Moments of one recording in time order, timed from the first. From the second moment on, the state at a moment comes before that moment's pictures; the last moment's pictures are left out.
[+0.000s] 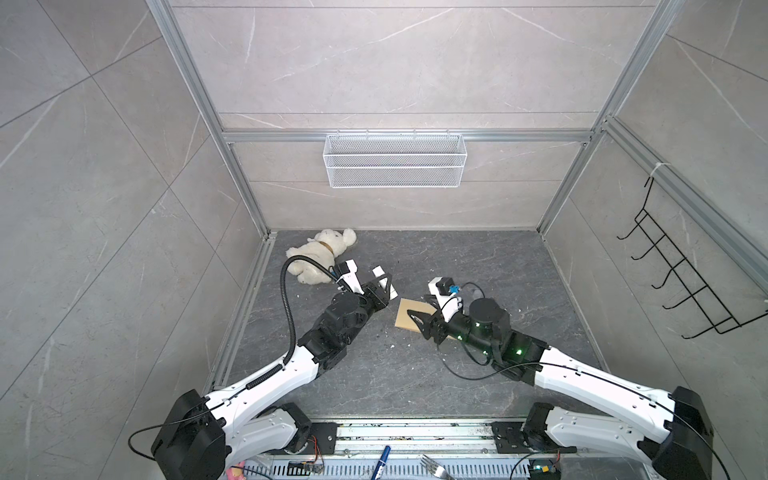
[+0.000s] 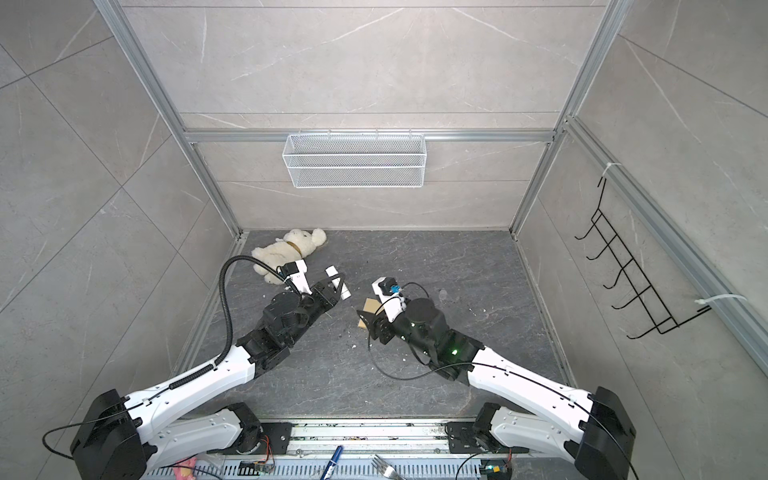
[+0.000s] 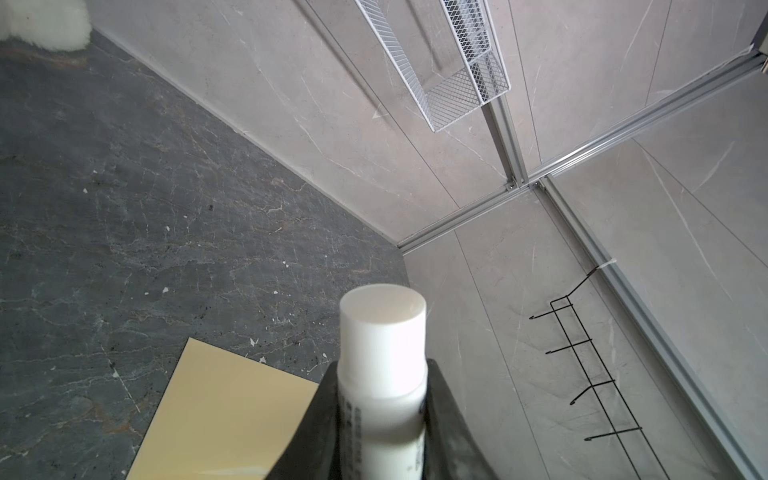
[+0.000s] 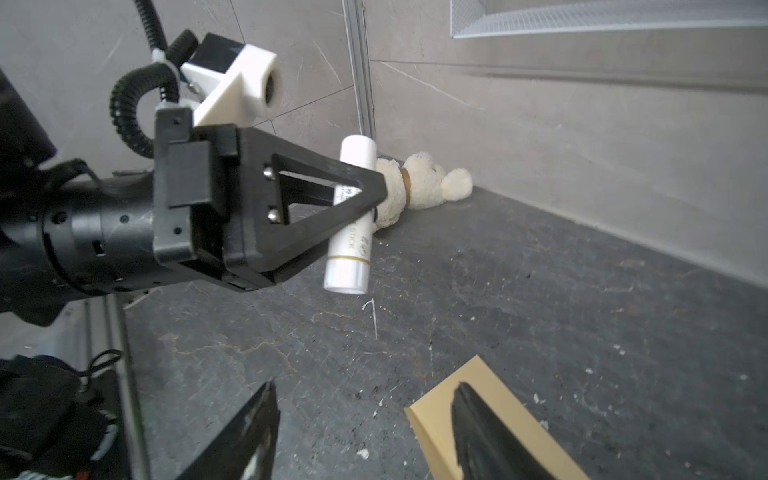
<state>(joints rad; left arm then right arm) -0.76 1.10 0.67 0.33 -0.21 -1.00 0.96 1.11 0.77 0.12 0.13 0.09</state>
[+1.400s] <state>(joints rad) -0.77 1.10 0.67 0.34 -0.22 -1.04 1.09 1.43 0.91 0.33 0.49 -0.03</state>
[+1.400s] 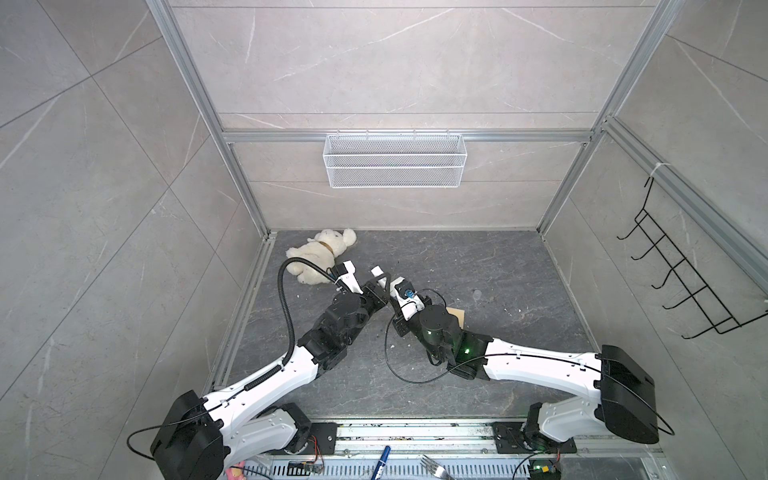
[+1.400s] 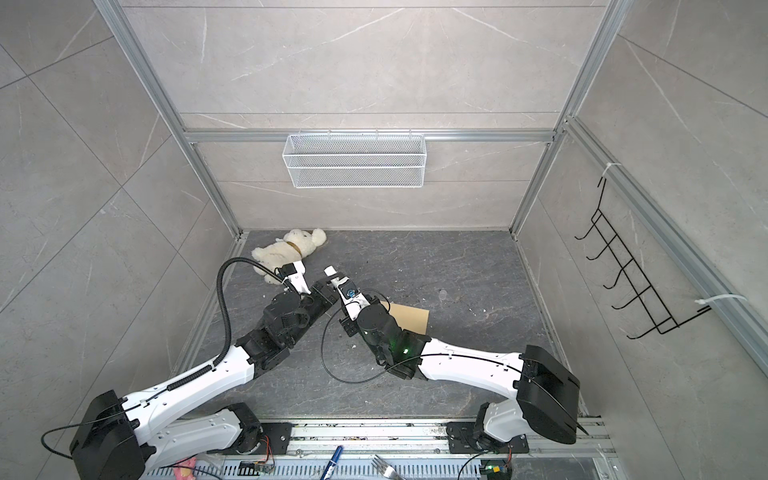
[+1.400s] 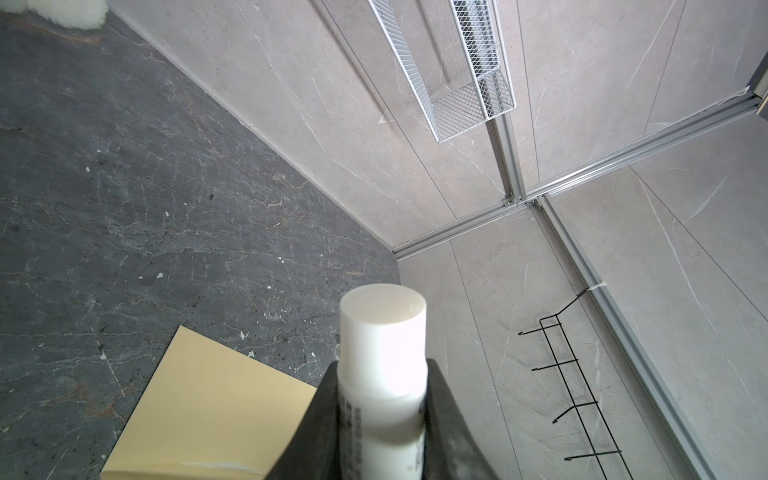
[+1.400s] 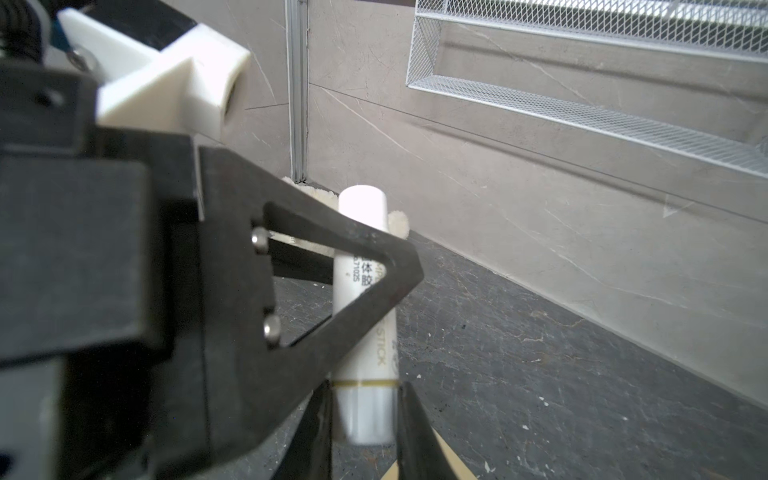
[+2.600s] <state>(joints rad) -0.77 1.12 0.56 0.74 -0.05 -0.80 0.96 1.19 0.81 0.34 0.04 0.21</state>
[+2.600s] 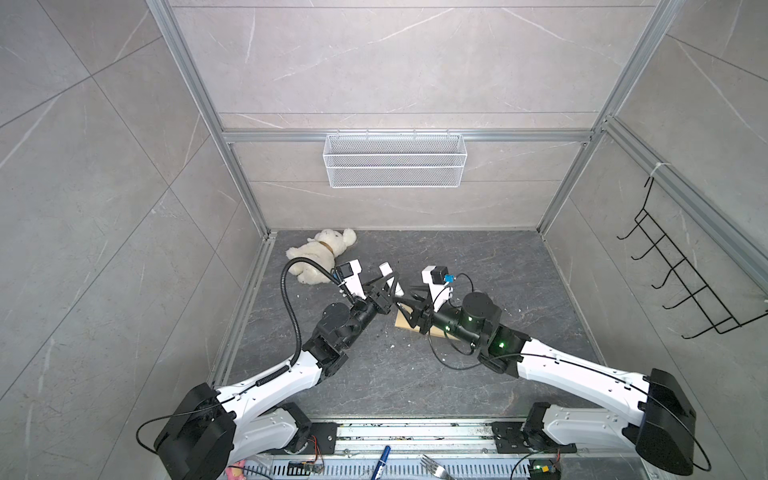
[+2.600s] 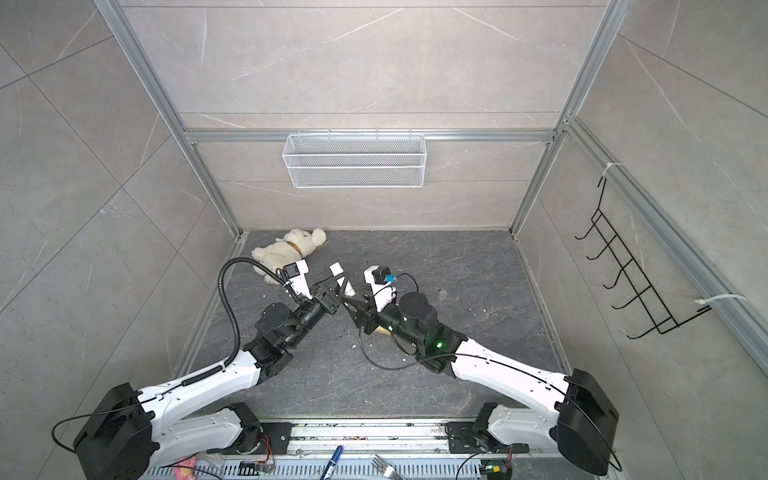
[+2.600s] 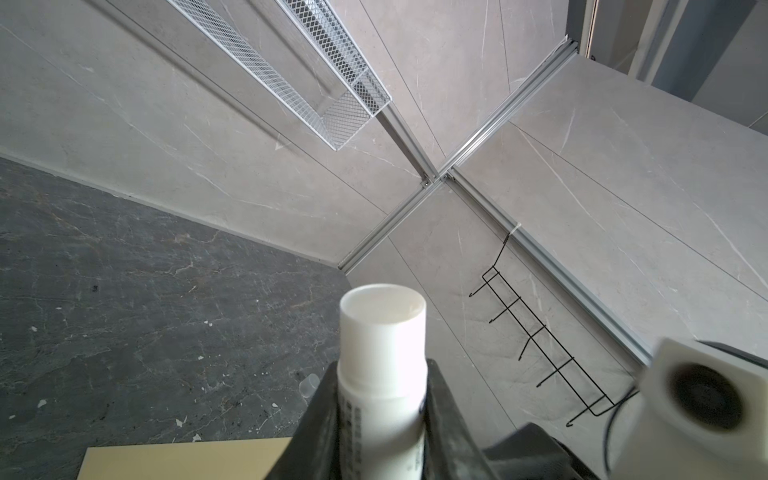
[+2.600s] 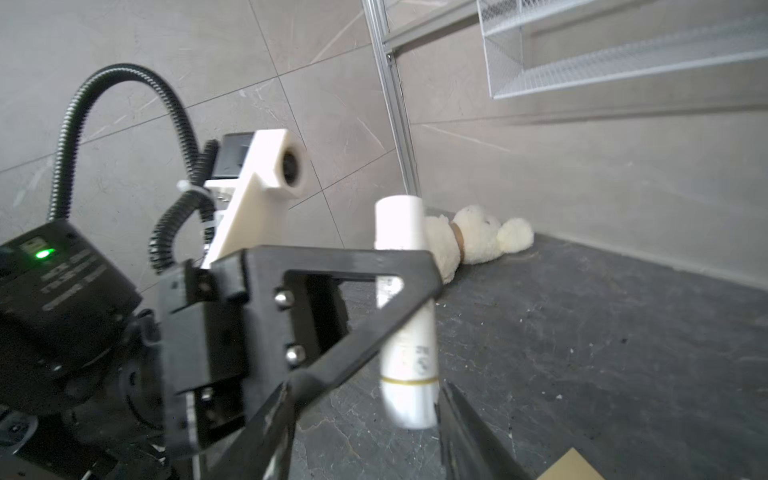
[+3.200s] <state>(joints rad) -0.77 1.12 0.56 0.72 -0.06 -0.81 1.10 1.29 0.81 0.34 0.45 -0.04</state>
